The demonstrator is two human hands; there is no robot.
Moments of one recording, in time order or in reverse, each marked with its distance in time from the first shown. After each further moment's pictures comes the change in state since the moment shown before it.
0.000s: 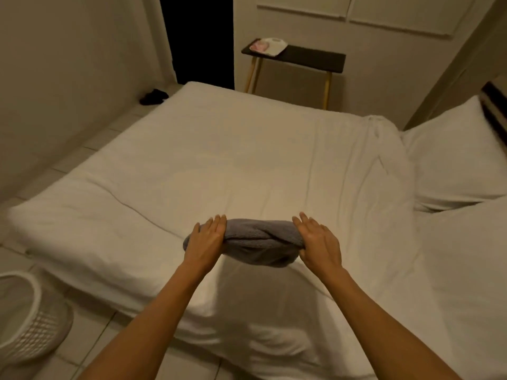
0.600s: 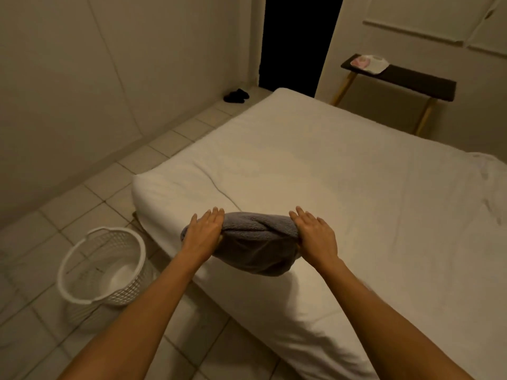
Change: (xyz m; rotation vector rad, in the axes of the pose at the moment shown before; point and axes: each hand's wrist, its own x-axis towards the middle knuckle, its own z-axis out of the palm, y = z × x) left_hand -0.109 -0.302 -0.050 0.007 0.006 -0.254; right_hand 0.067 -0.318 0.027 -0.056 -0.046 -0.306
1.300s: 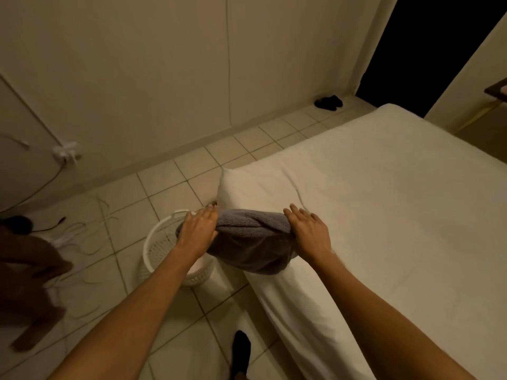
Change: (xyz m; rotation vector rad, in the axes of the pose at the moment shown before) left_hand -0.028 -0.255 -0.007 0.037 -0.036 -0.385; right_hand 0.167 -0.246 0.037 -0.005 -0.018 -0.406
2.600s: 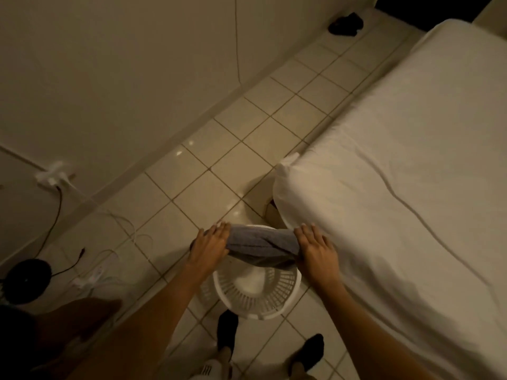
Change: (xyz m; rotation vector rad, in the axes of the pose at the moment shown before) left_hand 0.228 -0.352 0.106 0.069 -0.362 0.273; right_hand 0.255 -0.267 0.139 0.186 -0.248 0.347
